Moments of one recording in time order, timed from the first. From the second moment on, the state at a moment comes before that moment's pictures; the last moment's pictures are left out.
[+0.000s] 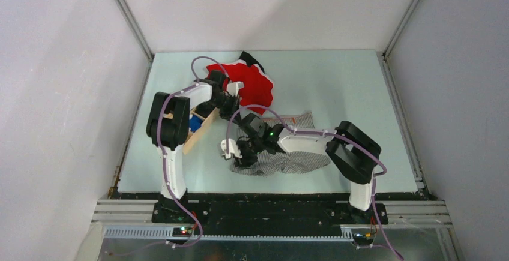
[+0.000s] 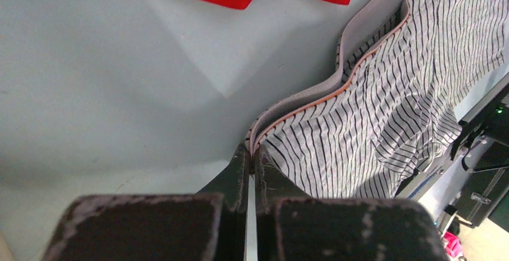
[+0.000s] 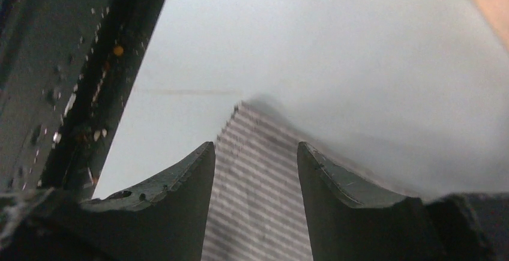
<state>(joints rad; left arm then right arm) -0.26 2.10 1.45 -0.65 0.60 -0.02 1.00 1.86 1.18 -0.19 -0.60 -0.76</state>
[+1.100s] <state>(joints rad) -0.22 2.06 1.39 -0.64 0.60 -0.04 1.06 2.06 1.44 -0.44 -0.68 -0.96</state>
